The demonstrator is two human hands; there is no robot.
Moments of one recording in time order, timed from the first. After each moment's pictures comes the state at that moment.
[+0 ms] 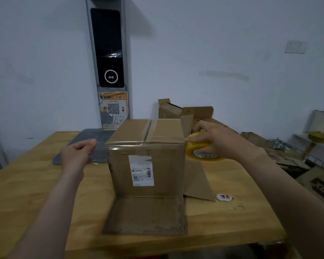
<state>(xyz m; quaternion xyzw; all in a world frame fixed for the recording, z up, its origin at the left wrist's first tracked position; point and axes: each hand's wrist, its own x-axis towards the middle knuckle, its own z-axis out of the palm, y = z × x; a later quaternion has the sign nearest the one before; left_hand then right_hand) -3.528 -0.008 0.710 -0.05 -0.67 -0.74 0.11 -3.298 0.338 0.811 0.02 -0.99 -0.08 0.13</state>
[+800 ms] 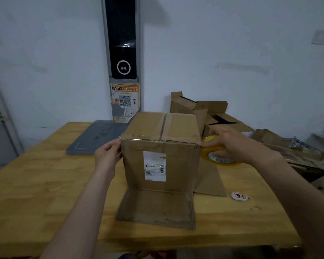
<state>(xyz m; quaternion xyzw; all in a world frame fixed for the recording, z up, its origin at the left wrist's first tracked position) -3.517 0.029 0.681 0.00 -0.58 -0.82 0.02 -3.323 0.338 0.786 0.01 -0.99 -0.08 0.07</state>
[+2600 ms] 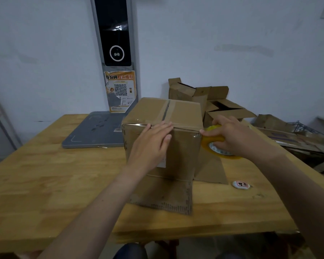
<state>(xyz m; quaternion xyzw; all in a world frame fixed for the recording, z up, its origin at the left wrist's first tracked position) -3.465 0.107 0.698 -0.44 -0.83 -0.25 0.23 -3.327 0.339 0.762 -0.06 -0.99 -0.06 0.11</state>
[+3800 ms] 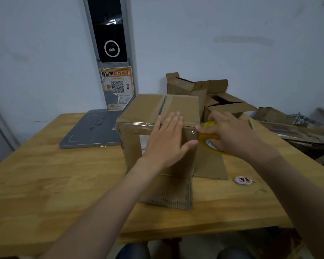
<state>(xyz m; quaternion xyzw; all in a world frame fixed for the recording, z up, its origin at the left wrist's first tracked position) -3.451 0.151 0.708 -0.45 -0.86 -0.08 0.21 -3.332 0.332 0.749 -0.05 -0.98 -0.12 0.17</state>
